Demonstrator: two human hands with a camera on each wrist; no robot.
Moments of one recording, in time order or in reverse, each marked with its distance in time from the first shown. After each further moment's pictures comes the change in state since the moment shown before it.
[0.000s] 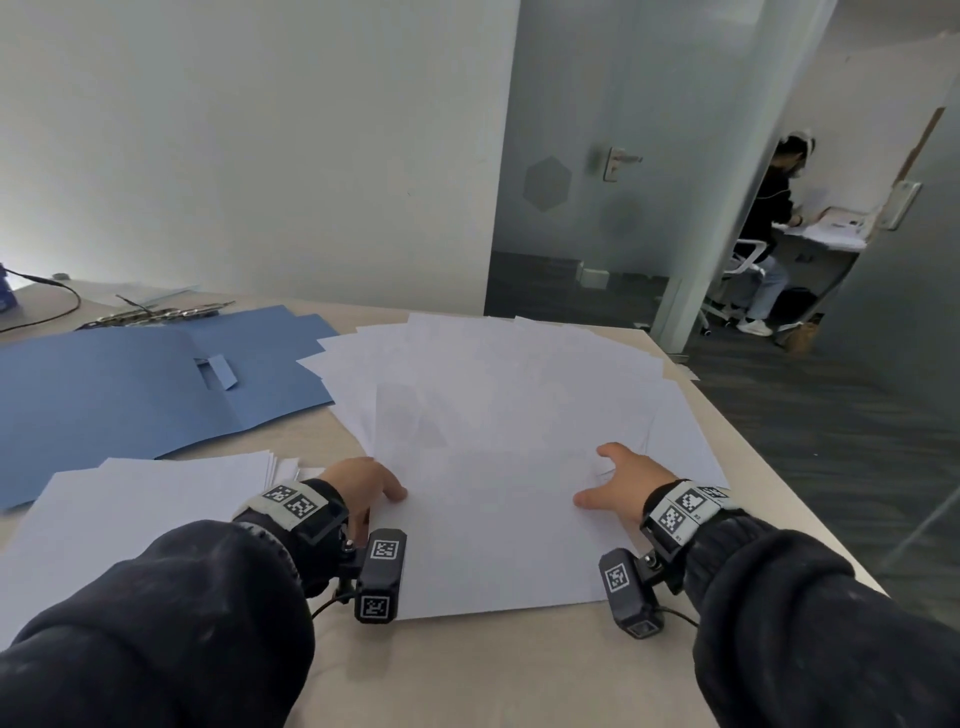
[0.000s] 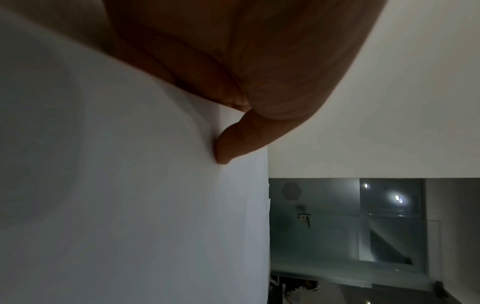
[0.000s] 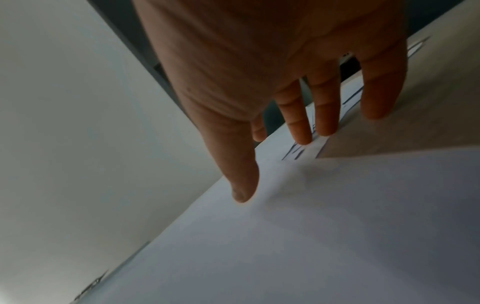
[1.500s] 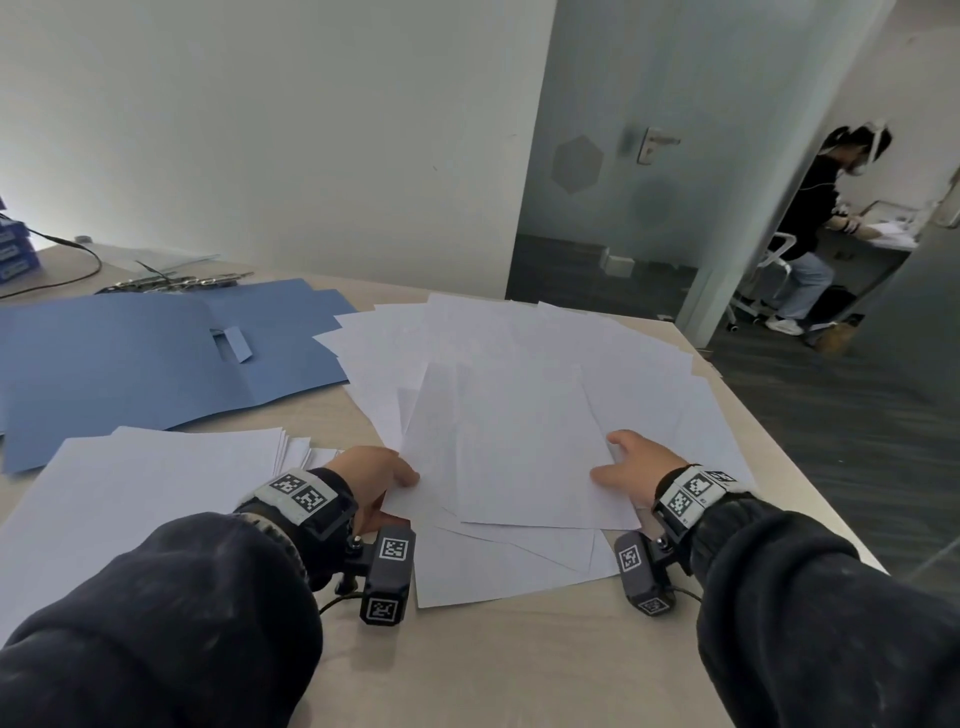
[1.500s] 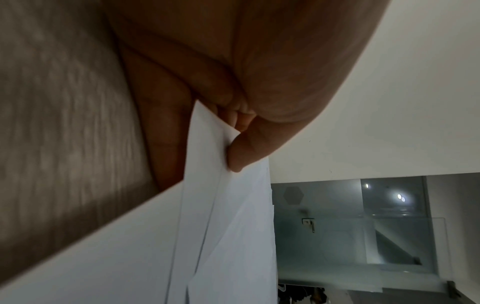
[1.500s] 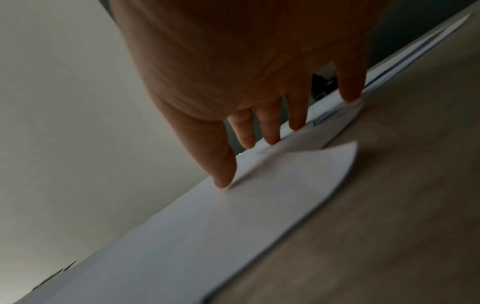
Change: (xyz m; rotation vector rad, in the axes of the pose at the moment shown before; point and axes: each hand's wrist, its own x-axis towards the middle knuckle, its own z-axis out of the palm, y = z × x) left_hand 0.006 -0.007 0.000 -0.179 -0.034 -0.051; right_hand 0.043 -0.005 0.003 0.003 -0.007 -0.060
